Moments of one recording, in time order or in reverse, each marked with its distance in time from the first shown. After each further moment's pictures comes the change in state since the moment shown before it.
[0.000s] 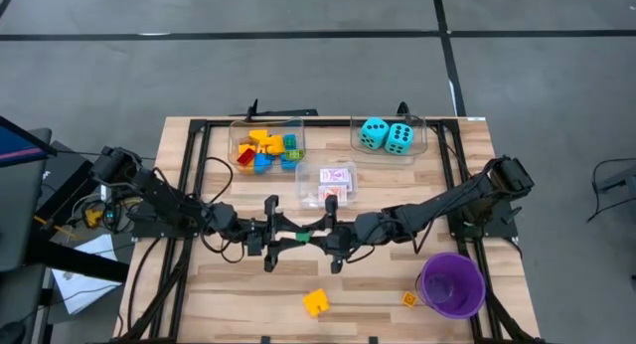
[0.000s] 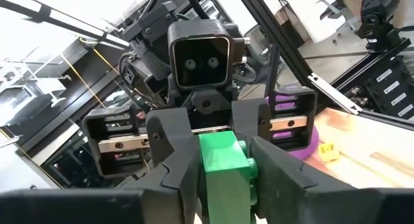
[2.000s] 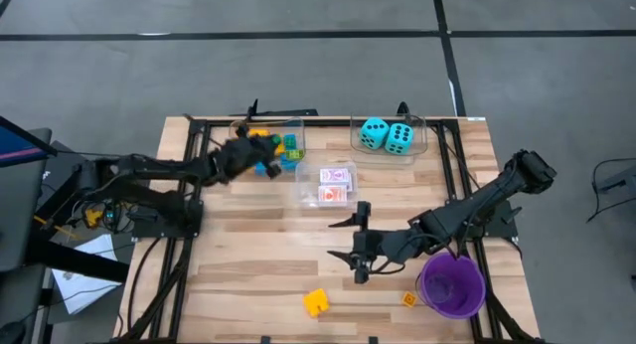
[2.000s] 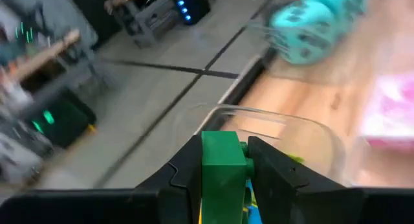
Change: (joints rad) left arm 0.715 -0.158 -0.031 -0.640 -0.256 -0.441; right arm 0.167 -0.188 0.000 -0.370 0.254 0.447
